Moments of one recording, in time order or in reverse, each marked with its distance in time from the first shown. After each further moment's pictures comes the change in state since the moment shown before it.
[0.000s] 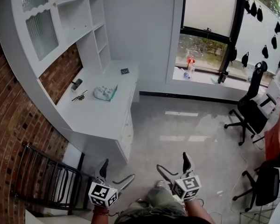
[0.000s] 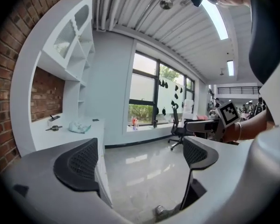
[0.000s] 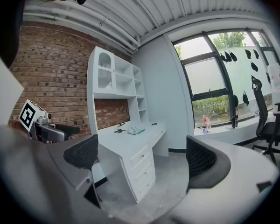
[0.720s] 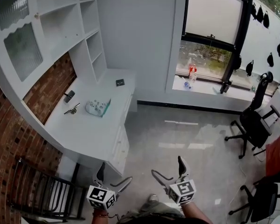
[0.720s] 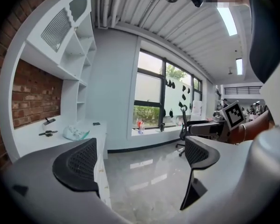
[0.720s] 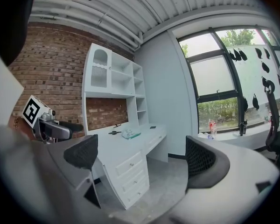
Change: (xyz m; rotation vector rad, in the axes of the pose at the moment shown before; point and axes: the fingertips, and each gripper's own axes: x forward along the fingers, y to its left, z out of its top) left arm 0.131 0.040 0.049 -0.026 -0.021 0.080; right arm 0.100 -0.092 0.036 -0.048 0.009 0.070
